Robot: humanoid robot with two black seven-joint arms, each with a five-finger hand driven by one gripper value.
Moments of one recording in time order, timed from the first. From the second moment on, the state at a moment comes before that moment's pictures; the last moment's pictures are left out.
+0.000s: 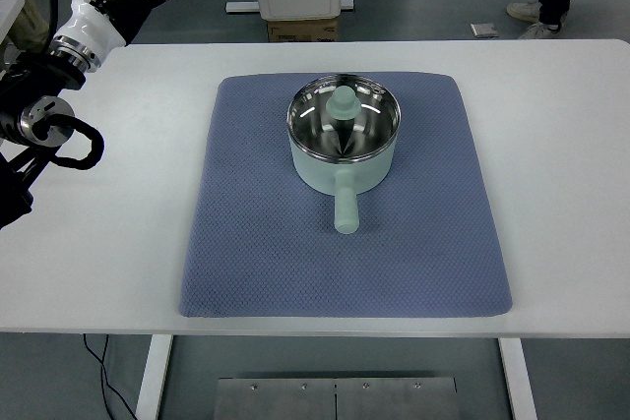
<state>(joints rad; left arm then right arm) -1.01 0.43 -0.58 -0.77 0.16 -0.23 -0.37 0.05 0.00 0.56 0.09 -0.45 -0.02 0.04</state>
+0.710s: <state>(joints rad) -1.03 0.45 -0.58 -0.87 0.27 -0.23 -0.37 0.05 0.00 0.56 0.09 -0.45 -0.02 0.04</state>
